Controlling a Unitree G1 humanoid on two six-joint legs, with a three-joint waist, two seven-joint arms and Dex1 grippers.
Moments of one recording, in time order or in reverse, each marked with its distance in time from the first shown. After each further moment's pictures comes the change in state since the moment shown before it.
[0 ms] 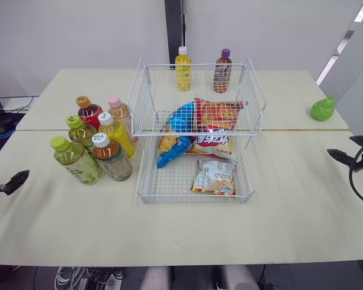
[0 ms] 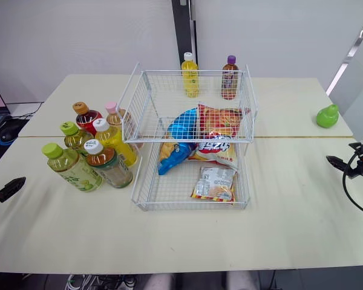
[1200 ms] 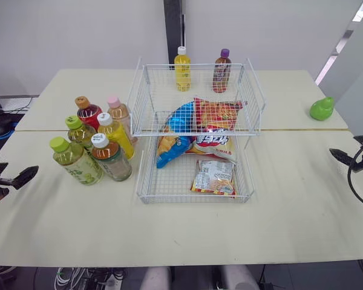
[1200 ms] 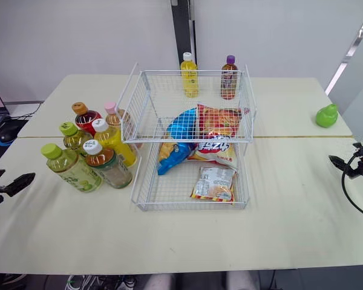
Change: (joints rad) left arm -0.076 -0.015 -0.024 0.014 0.007 0.100 -0.025; right arm -0.004 0.018 -0.016 0.048 -0.007 -0.093 -0.059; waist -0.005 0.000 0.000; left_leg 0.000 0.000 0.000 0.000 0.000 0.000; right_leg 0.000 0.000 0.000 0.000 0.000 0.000
